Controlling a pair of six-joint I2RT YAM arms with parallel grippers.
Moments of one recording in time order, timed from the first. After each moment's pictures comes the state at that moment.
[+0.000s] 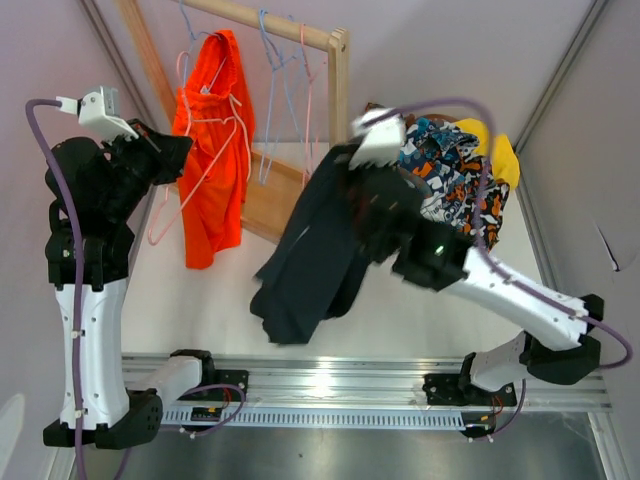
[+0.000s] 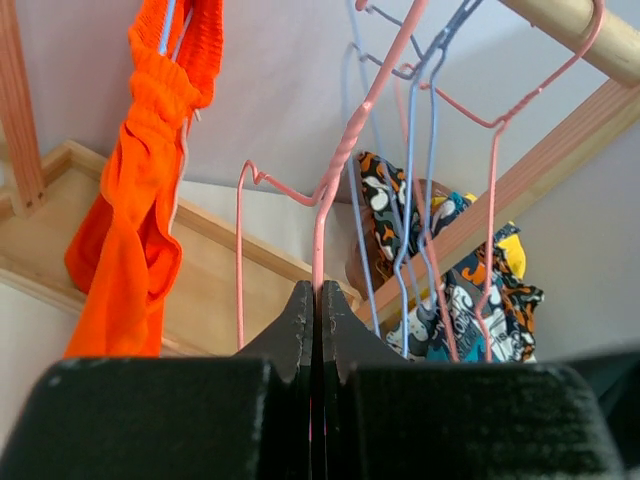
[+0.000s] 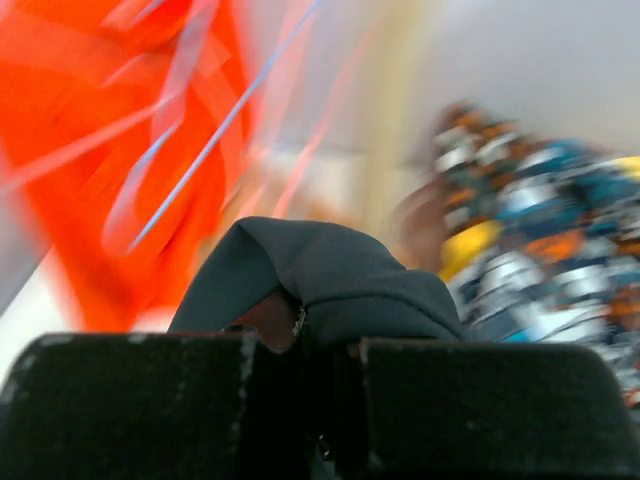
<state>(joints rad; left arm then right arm) -0.02 1.05 1.68 -0.68 0.21 -0.42 1.27 1.45 1.73 -0.24 1.05 -0.01</state>
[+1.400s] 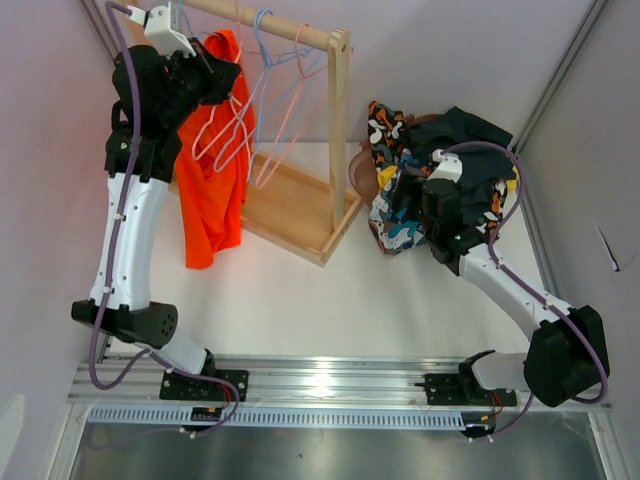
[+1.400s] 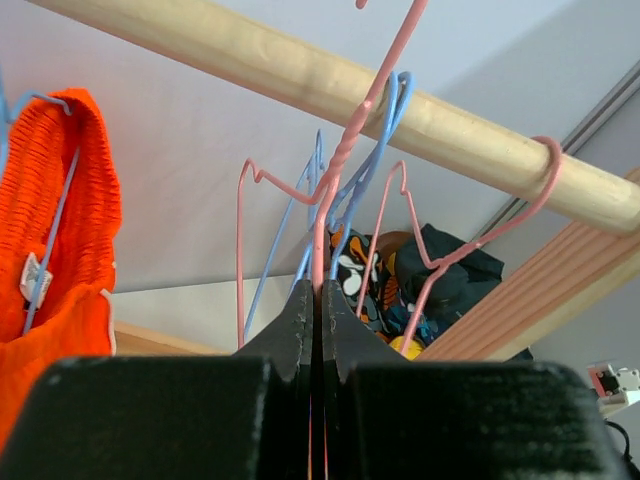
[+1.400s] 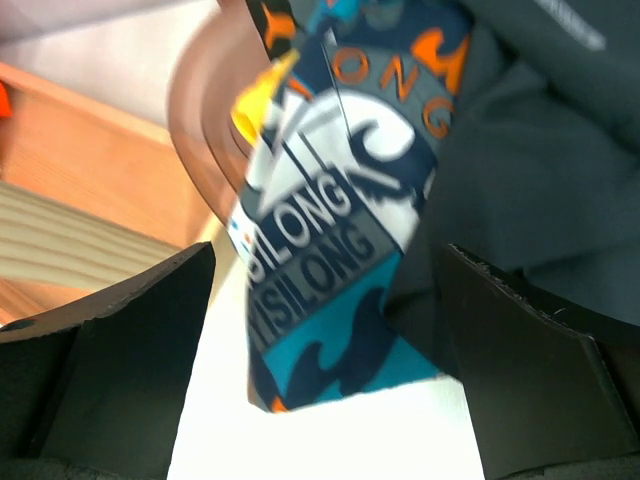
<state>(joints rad) -0.17 1.56 2.12 -0.50 0.19 -0.36 0.44 1.31 0.97 0.00 0.36 0.36</state>
